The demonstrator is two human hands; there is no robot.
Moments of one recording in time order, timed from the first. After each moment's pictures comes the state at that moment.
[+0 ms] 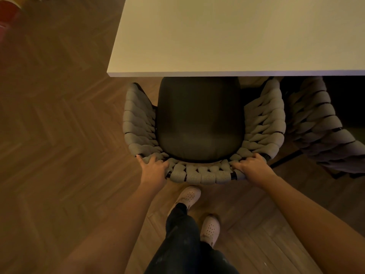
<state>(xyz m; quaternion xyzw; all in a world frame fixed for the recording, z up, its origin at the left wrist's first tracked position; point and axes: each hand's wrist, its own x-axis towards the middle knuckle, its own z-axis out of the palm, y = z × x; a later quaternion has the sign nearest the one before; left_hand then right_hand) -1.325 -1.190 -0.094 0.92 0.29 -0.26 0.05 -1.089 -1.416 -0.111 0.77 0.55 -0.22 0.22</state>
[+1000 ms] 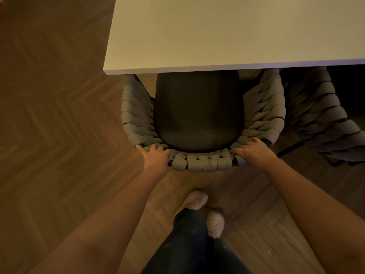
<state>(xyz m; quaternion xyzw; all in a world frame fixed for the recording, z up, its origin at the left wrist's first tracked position) -1.297 -1.155 -0.093 0.91 0.28 -0.31 0.01 -1.075 -1.385 -0.103 0.76 0.58 -0.20 0.21</state>
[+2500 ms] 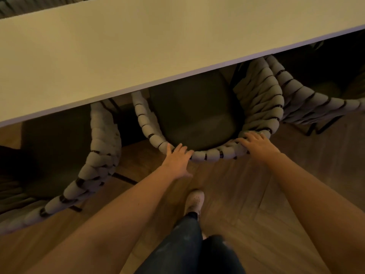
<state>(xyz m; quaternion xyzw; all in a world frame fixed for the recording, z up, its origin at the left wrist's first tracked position) -0.876 -1.646 -0.086 0.95 -0.01 -0.29 0.07 -0.740 -1.902 -0.071 0.90 0.33 -0.25 0.16</state>
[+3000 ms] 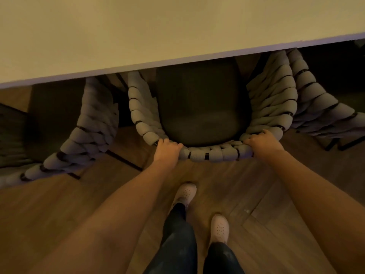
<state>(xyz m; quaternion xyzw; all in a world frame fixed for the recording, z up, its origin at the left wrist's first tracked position) -0.850 -1.690 -0.115 0.95 0.13 -0.27 -0.02 -0.662 -1.930 -0.110 0.82 0.46 -0.23 0.26</state>
